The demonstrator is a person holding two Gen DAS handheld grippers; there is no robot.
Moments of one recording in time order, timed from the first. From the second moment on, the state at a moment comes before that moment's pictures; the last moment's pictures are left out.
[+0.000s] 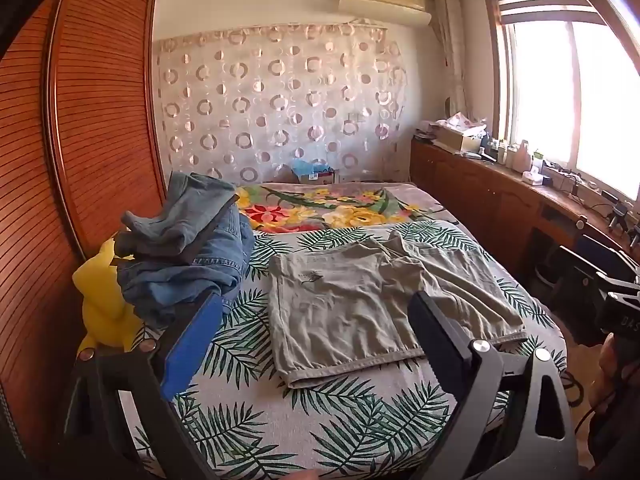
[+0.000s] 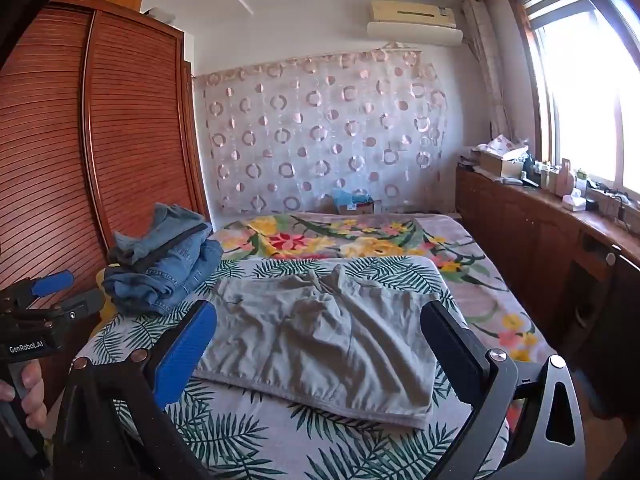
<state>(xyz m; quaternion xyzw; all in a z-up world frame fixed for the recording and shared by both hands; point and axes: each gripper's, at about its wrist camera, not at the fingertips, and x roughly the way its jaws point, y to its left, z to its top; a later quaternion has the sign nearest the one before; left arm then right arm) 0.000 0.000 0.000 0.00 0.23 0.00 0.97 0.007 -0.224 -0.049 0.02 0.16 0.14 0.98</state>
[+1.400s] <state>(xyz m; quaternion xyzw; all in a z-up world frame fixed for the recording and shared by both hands) -0.004 0.003 0.000 0.00 0.23 0.00 0.97 0.001 -0.227 -0.048 0.02 0.16 0.14 0.98</state>
